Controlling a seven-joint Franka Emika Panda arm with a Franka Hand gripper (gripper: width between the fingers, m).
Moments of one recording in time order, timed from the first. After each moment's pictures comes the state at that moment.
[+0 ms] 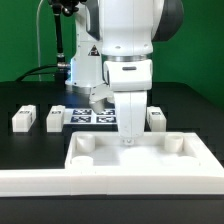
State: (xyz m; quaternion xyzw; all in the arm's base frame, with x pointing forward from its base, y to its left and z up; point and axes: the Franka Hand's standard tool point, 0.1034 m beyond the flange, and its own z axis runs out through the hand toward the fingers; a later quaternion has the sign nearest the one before) arm 0.519 0.035 0.009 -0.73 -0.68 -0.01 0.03
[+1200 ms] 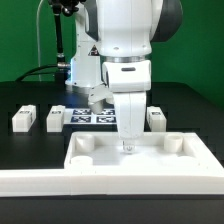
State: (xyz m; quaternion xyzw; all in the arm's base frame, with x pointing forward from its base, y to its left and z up) arm 0.518 0.033 0.008 -0.73 -0.68 -0.01 0.03
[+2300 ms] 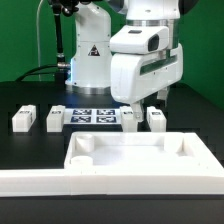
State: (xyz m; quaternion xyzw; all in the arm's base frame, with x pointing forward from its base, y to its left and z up) arm 0.520 0.075 0.063 -0.92 -0.39 0.00 0.02
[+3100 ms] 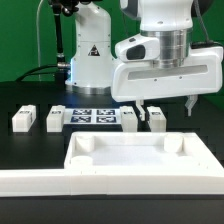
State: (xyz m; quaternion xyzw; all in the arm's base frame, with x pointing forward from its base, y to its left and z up) arm 0.504 0.108 0.051 -1.00 -0.01 0.03 0.04
